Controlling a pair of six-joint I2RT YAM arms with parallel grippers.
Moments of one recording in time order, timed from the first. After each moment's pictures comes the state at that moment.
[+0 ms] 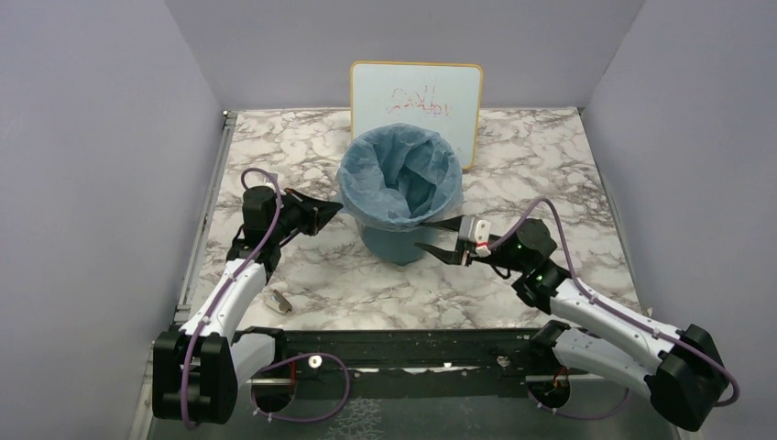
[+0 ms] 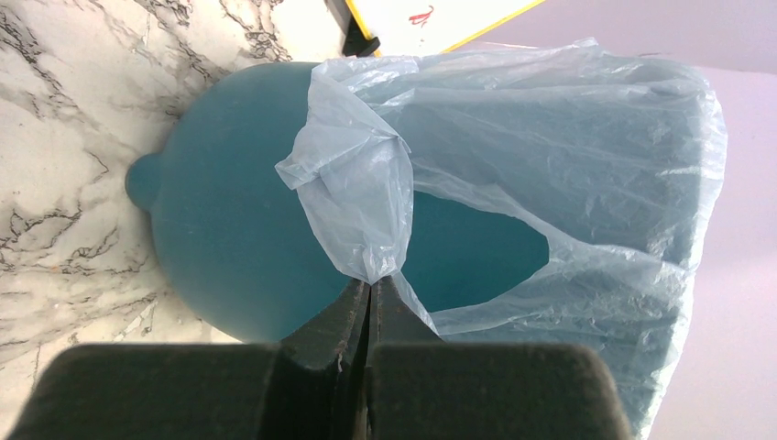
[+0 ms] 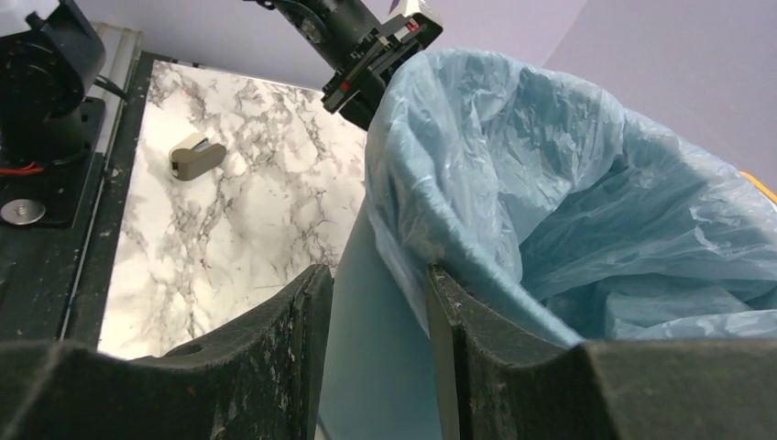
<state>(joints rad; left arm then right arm) -0.09 1.05 0.55 0.13 0.53 -1.29 0.71 0.89 0.46 0.55 -0.61 -0.36</state>
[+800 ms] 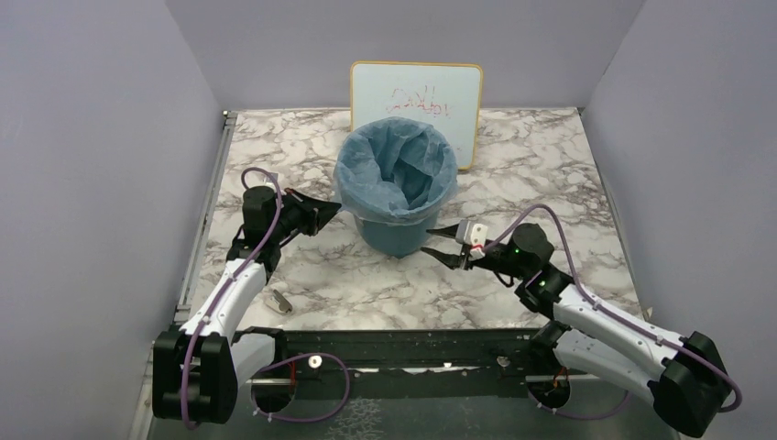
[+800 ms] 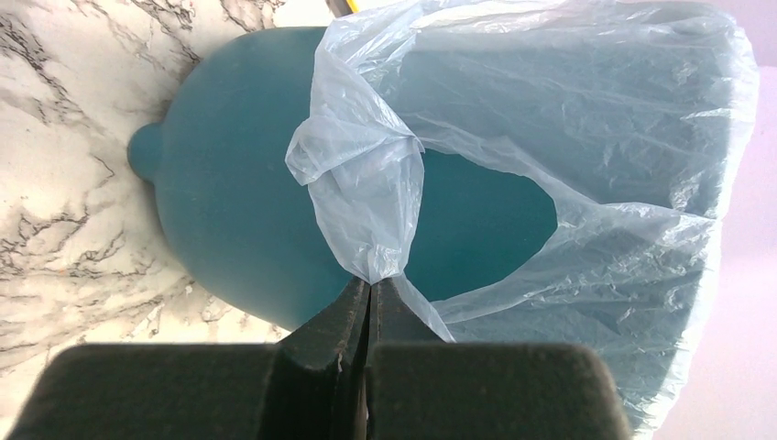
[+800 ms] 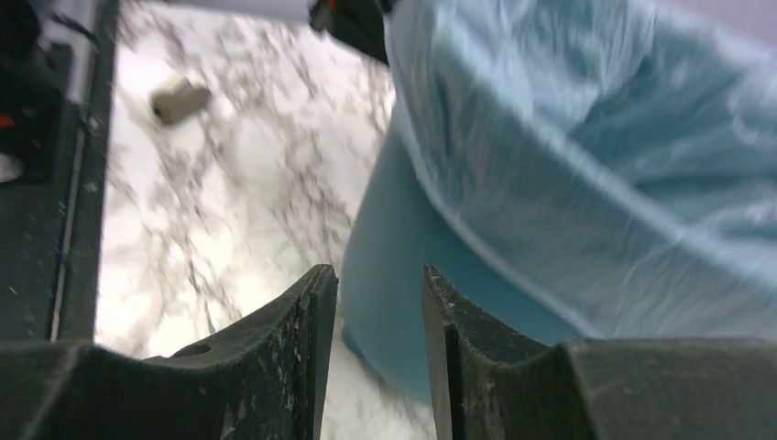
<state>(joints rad) -0.09 1.05 0.55 0.13 0.53 -1.28 0.71 0.88 0.40 0.44 -0.50 -0.39</state>
